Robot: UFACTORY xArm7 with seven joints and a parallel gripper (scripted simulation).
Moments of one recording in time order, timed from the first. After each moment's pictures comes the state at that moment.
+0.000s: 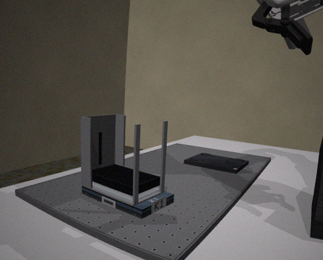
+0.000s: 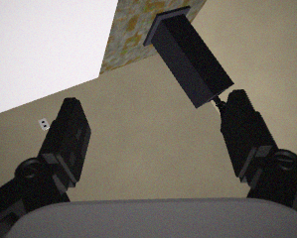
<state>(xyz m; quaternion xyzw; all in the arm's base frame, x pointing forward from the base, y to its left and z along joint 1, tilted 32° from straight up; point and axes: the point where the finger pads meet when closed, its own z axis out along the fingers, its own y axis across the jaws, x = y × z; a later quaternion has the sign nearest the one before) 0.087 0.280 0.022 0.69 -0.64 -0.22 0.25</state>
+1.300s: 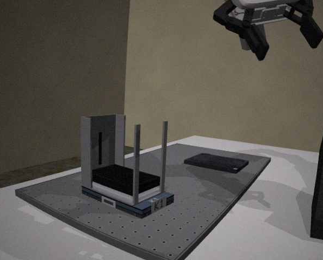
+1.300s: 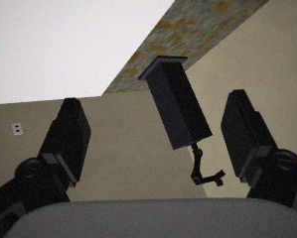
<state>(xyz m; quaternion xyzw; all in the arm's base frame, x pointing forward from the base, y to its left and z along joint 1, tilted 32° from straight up) 0.145 0.268 0.005 0.79 -0.54 -0.17 0.24</state>
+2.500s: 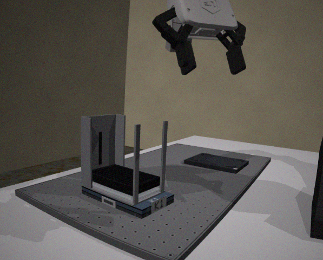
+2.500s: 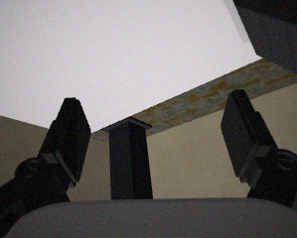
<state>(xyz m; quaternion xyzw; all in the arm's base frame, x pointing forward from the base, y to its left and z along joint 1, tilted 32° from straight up) 0.256 0.244 -0.023 0.90 -0.33 -0.09 0.25</state>
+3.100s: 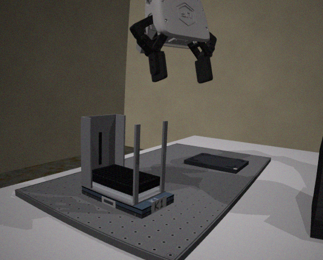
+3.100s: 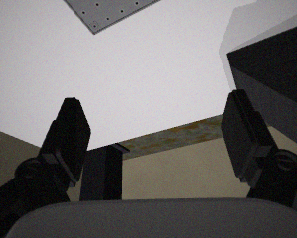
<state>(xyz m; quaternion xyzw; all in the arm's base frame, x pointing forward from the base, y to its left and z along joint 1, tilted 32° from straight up) 0.308 0.232 -0.035 0.93 -0.24 -0.05 0.26</state>
